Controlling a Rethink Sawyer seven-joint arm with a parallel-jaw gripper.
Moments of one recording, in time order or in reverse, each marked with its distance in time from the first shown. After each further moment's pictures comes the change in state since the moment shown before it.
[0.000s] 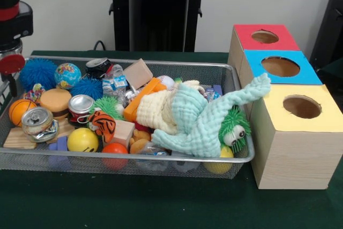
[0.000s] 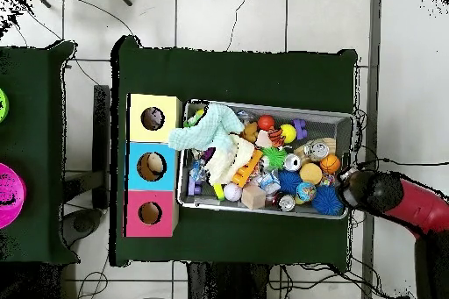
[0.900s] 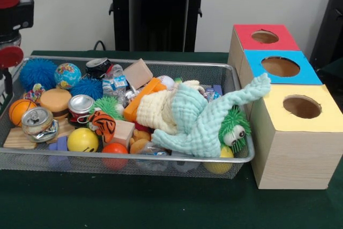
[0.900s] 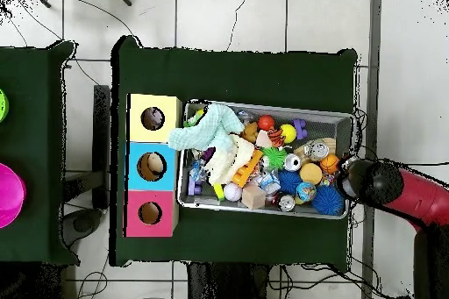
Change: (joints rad) arm 0.055 -0.070 0.001 0.002 0.029 -0.008 0.000
